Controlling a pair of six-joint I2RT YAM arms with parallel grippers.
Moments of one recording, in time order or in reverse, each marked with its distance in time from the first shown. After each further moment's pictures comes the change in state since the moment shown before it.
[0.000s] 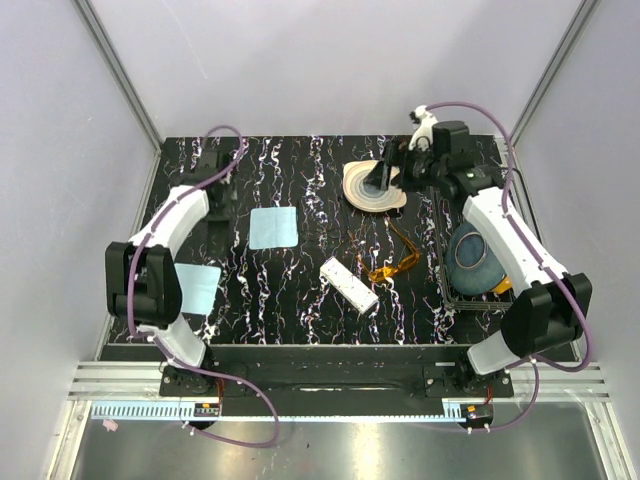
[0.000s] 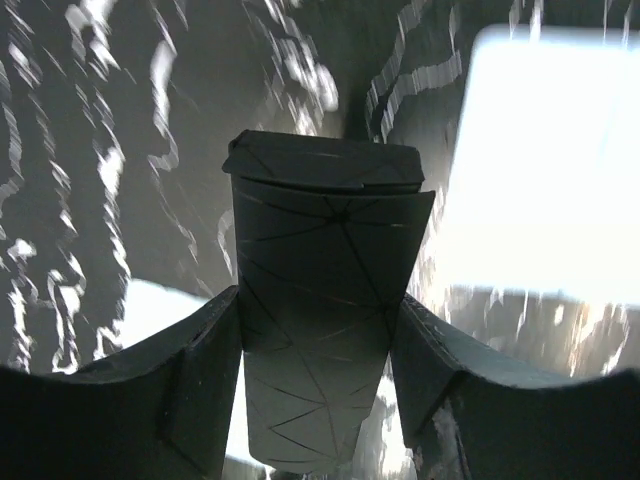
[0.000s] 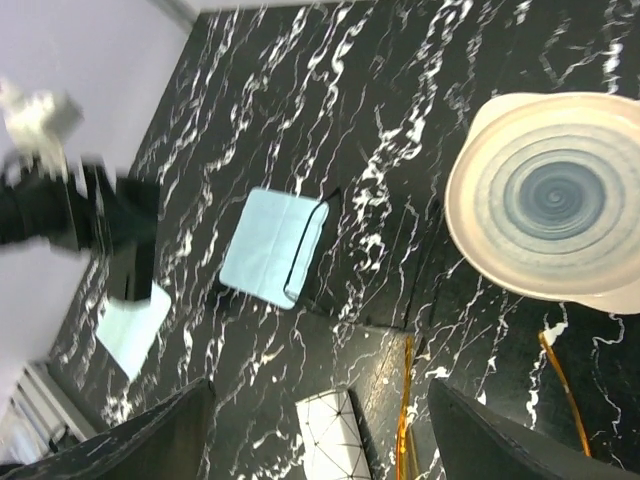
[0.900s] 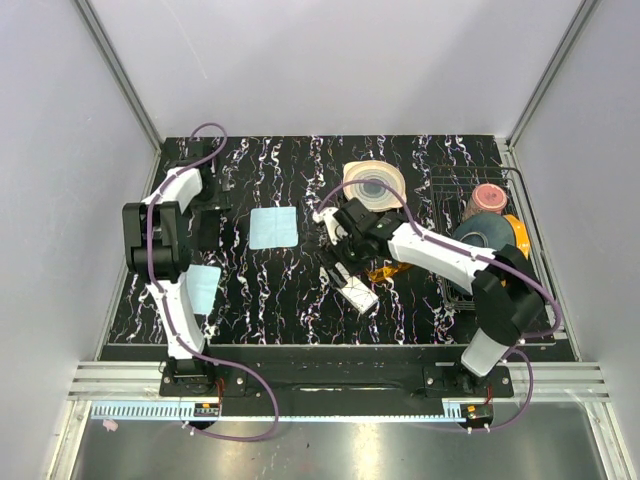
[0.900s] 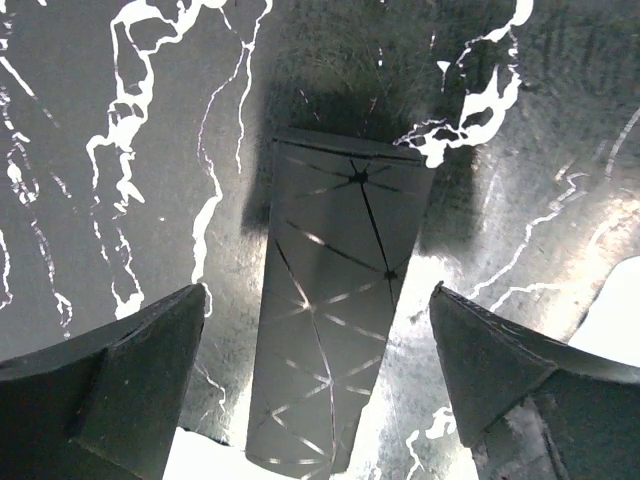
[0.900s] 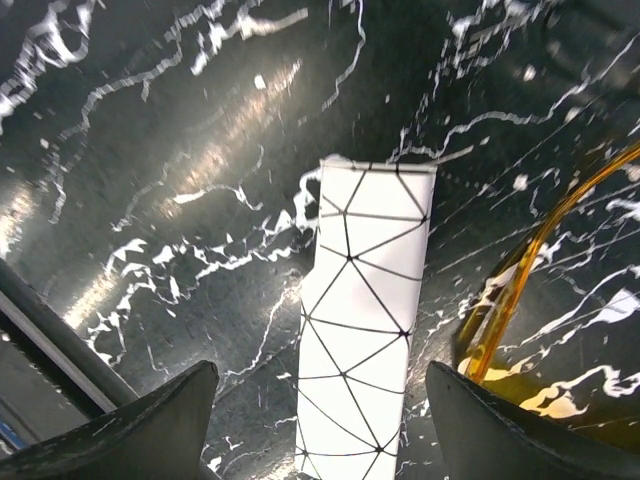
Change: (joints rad) left arm 0.203 0.456 0.365 0.027 0.039 0.034; right arm 0.505 0.150 -0.220 -0.142 0.261 -0.330
